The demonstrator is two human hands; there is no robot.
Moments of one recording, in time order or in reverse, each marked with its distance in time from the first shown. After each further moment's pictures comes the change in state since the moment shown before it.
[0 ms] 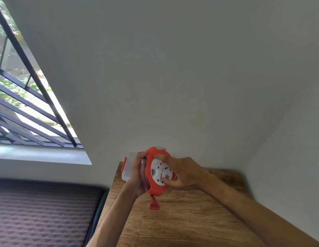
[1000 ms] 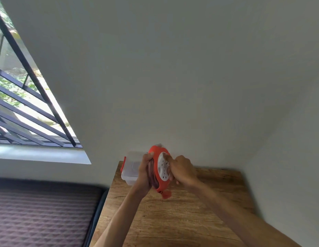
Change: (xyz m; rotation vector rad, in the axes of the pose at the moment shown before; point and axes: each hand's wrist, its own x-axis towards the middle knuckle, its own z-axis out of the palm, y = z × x) left_hand 0.015 -0.020 0.007 0.033 0.005 0.124; right_hand 0.023 -0.014 0.034 0.443 0.145 0.962
